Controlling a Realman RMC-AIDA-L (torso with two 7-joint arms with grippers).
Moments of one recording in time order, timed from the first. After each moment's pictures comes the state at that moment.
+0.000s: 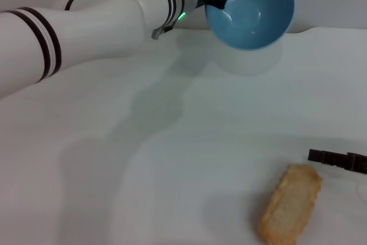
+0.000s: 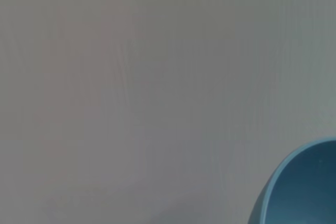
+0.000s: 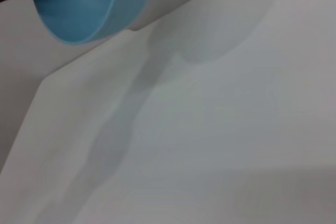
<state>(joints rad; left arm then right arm) -0.99 -2.08 1.96 0.49 2.12 0.03 -2.70 0.40 2.04 -0.63 -0.52 -2.16 -1.33 1.98</state>
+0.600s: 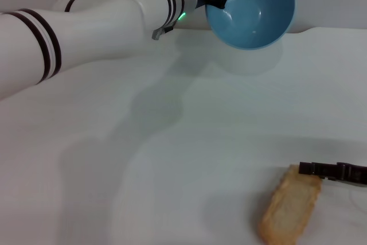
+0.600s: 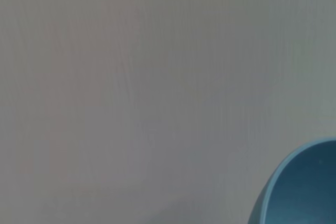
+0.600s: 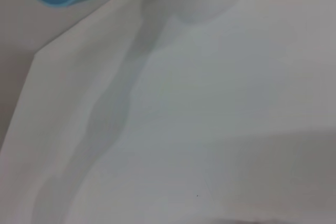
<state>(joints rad) -0.98 -2.08 1.96 0.50 2.12 0.03 -2.71 0.44 2.05 -0.64 -0.50 -2.24 -1.34 2.06</state>
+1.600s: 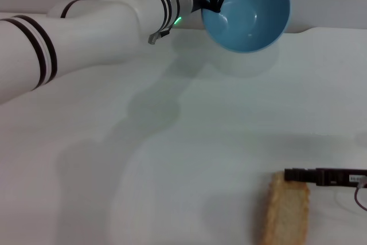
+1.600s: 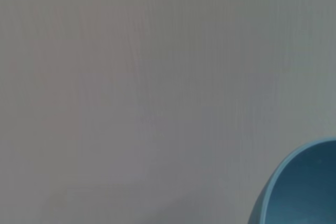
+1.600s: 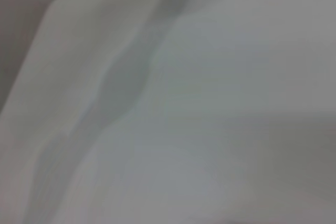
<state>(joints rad) -0.96 -2.08 1.96 0.50 2.12 0.02 -2.71 0.47 2.07 -0.74 -0.49 -2.23 -1.32 1.98</state>
